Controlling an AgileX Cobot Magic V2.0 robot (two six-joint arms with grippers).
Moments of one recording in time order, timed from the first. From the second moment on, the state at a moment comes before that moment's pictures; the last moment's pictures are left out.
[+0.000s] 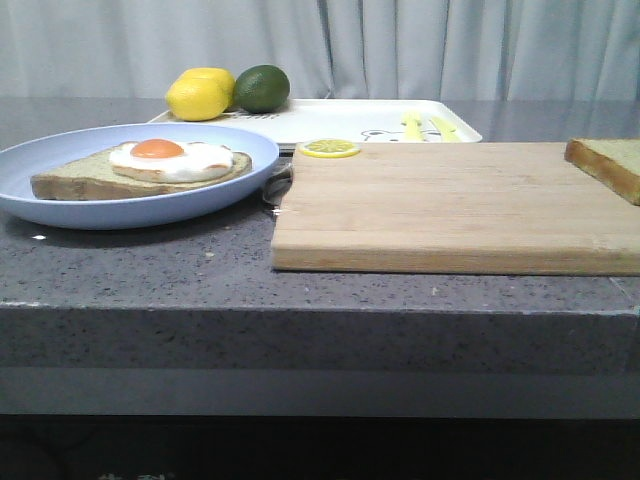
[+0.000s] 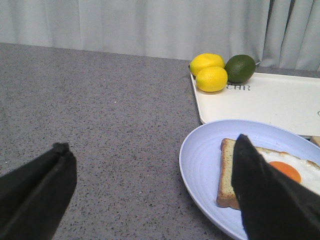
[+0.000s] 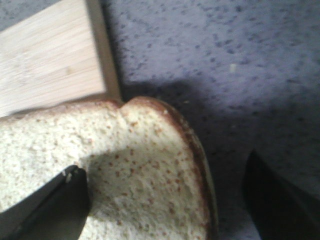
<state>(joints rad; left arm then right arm) -0.06 0.57 -0.44 -0.13 0.12 0.03 -0.44 1.67 -1.21 0.61 0.97 -0.37</state>
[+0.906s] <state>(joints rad) -0.06 0.57 -0.44 -0.13 0.12 0.03 -0.30 1.46 -1.22 1.11 1.12 -0.40</state>
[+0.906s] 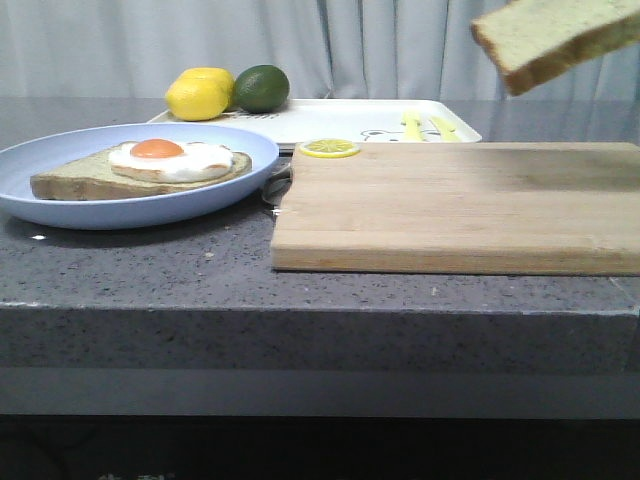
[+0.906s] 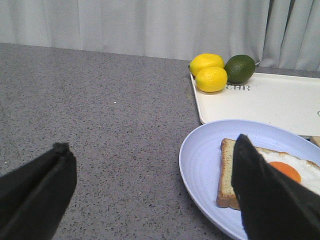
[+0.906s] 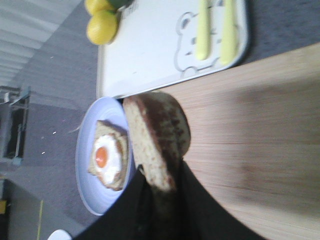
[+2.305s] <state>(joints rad) -0.06 0.57 -0.44 -0.13 0.12 0.03 0.57 1.88 -1.34 1.56 0.36 -0.40</state>
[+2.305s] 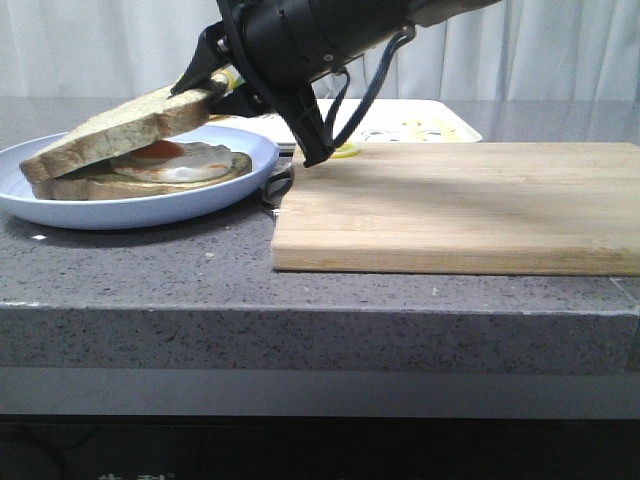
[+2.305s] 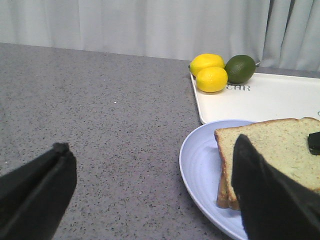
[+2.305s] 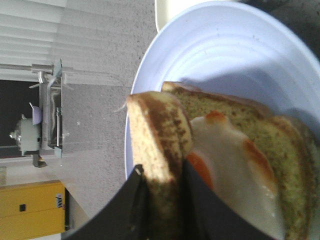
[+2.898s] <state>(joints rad) -0.06 0.57 -0.44 -0.13 0.12 0.03 0.50 1.84 -1.30 1.49 0.44 -0.40</state>
